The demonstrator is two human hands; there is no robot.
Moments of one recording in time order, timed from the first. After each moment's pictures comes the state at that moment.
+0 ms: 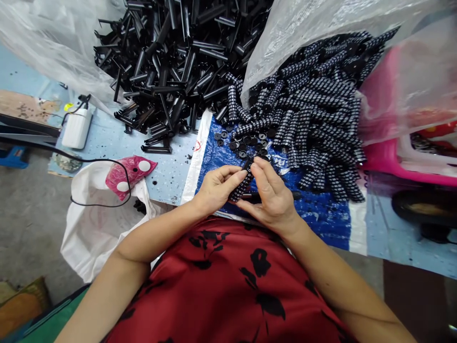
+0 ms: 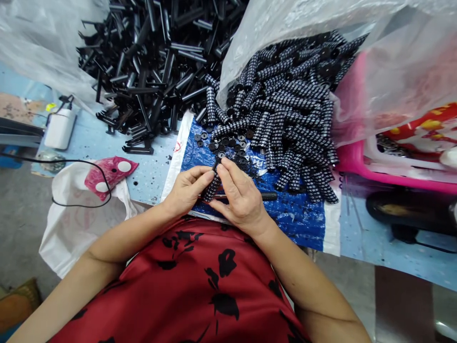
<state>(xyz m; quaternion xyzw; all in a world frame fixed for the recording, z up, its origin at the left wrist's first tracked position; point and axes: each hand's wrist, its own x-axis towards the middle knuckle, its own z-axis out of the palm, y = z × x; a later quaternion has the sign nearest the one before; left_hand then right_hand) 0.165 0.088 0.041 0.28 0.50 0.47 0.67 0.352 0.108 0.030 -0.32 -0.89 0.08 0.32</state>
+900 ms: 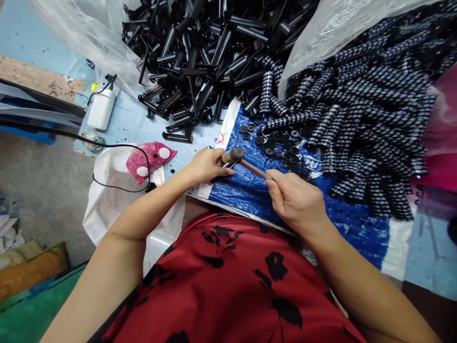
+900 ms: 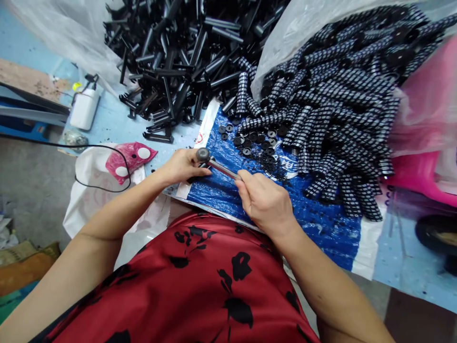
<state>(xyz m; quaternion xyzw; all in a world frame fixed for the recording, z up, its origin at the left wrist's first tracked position) 0.060 0.110 -0.001 0.58 0.62 0.21 0.48 0.345 0.110 0.037 -0.35 -0.91 0.05 0.20</state>
